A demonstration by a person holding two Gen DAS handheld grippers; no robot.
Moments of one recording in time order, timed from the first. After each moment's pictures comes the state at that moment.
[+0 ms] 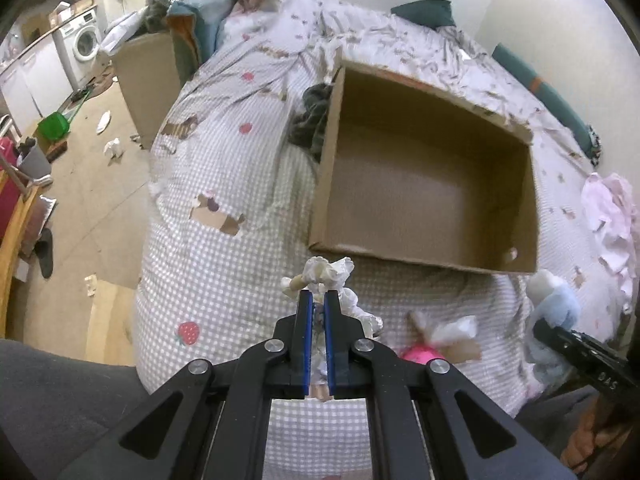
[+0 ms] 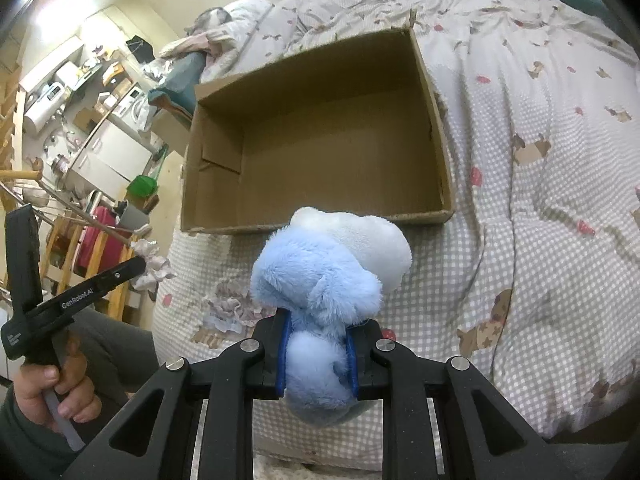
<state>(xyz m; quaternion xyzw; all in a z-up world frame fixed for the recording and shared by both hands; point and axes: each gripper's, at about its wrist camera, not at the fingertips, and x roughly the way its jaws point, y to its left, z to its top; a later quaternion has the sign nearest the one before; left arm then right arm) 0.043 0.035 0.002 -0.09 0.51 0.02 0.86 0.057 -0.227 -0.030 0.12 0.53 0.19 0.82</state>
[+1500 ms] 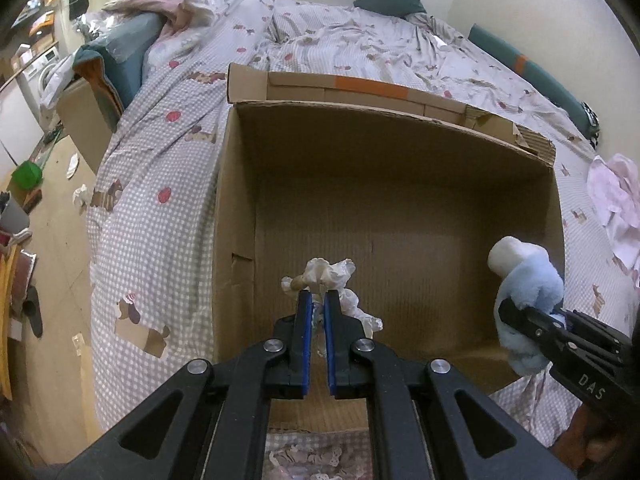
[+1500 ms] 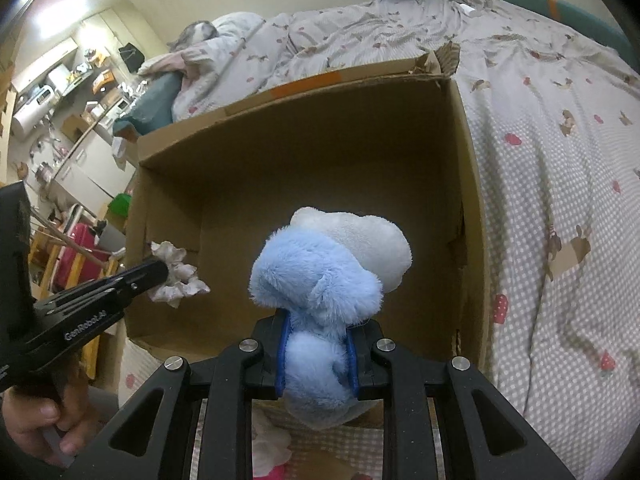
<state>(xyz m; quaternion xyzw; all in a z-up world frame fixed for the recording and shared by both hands) 0.182 -0.017 -0.034 -0.04 0.50 -0.02 0.86 0.174 -0.206 -0.052 0.10 0.50 0.16 0.84</state>
